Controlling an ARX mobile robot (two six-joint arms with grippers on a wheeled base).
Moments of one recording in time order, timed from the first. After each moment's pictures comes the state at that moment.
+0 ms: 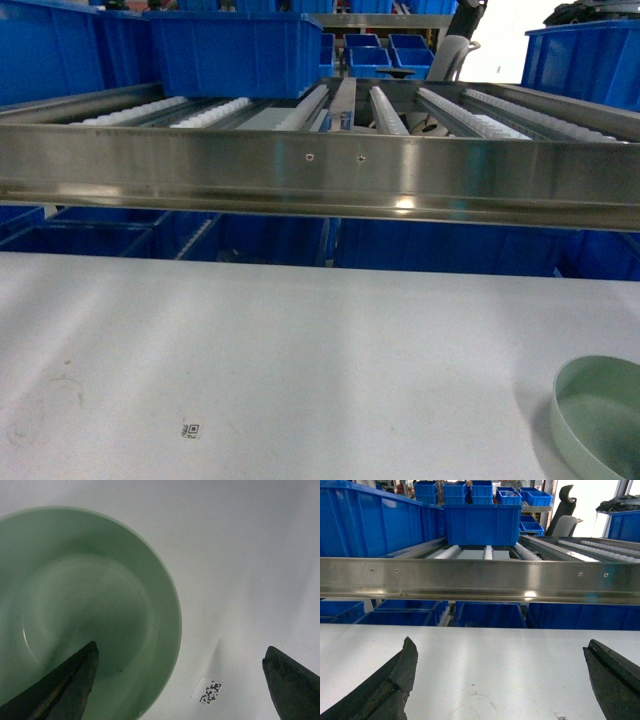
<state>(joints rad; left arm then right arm) 0.00 0.01 0.01 0.00 0.00 0.00 -0.21 1.78 0.72 0.06 -0.23 -0.55</state>
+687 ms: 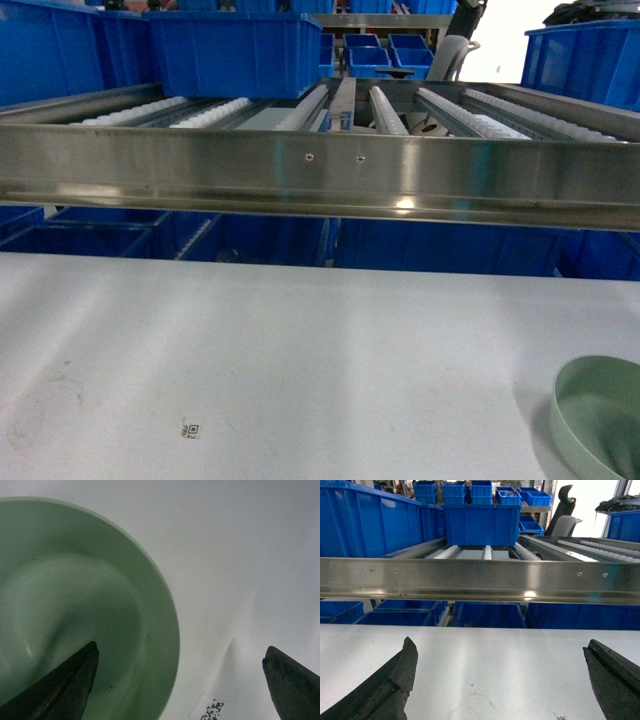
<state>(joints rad) 0.00 0.01 0.01 0.00 0.00 0.00 -0.20 1.87 0.77 0.07 -0.22 -0.57</state>
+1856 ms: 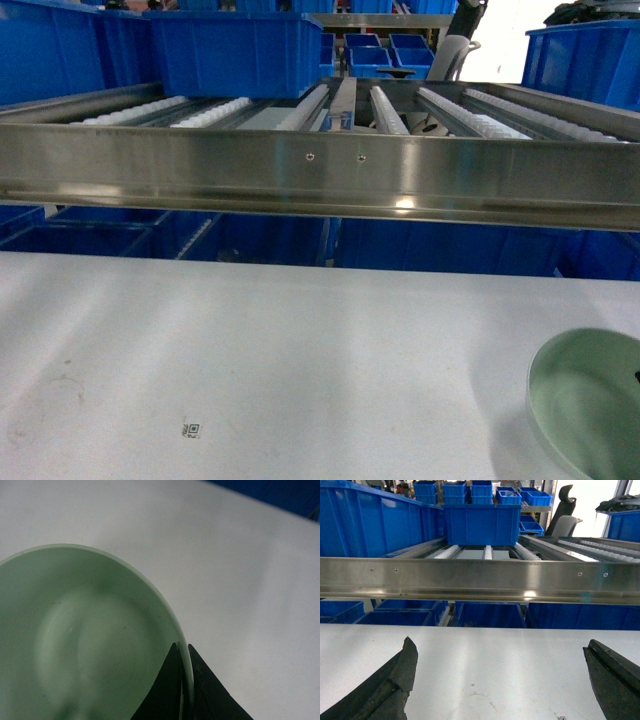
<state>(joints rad) 0.00 0.01 0.01 0.00 0.00 0.00 -0.10 1.73 0.60 0.31 -0.29 -0.36</state>
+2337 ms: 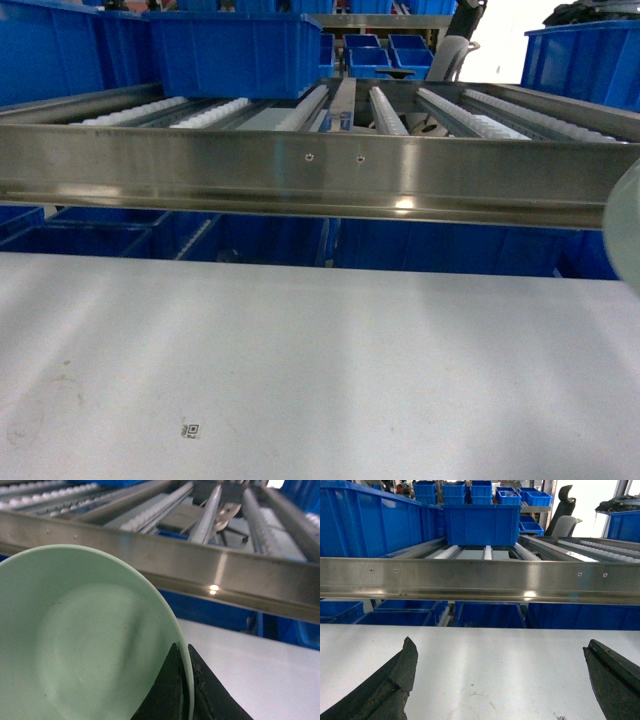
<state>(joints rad) 0.00 0.01 0.01 0.00 0.00 0.00 -0.13 1.14 0.44 0.39 -0.33 -0.12</state>
